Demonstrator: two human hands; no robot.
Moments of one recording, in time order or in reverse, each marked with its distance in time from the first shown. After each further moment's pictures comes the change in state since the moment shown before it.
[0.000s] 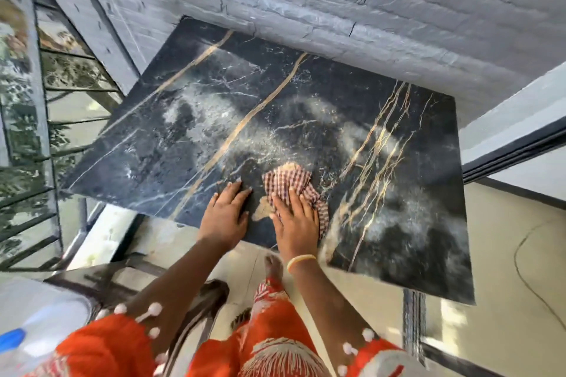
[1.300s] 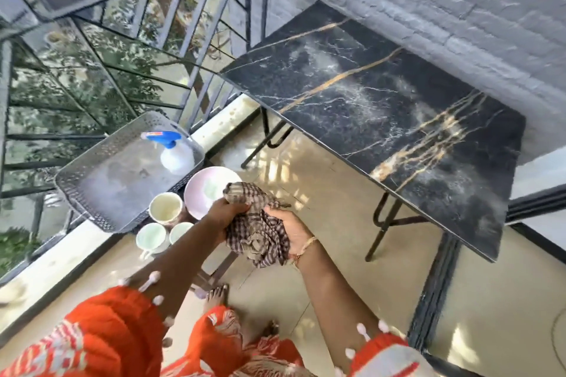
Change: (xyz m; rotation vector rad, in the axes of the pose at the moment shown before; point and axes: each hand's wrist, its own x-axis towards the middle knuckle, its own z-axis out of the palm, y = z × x) left_hand -0.342 -0.031 0.033 -1.528 0.142 -0.856; right_hand -0.271 -0.110 -0.039 1.507 -1.243 0.626
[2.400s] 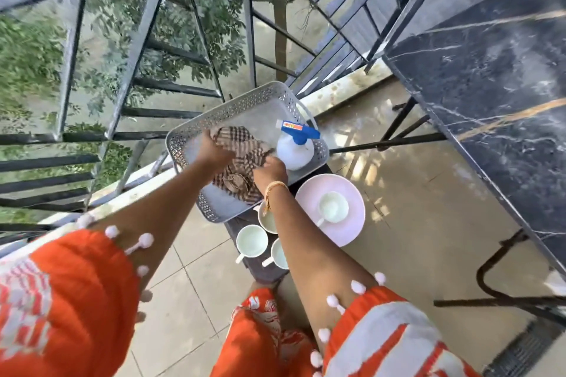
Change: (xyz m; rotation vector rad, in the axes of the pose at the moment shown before) left_hand 0.117 0.091 -0.292 0.273 0.536 0.068; right_hand 0.312 0.047 0.230 -0.880 0.449 -0.157
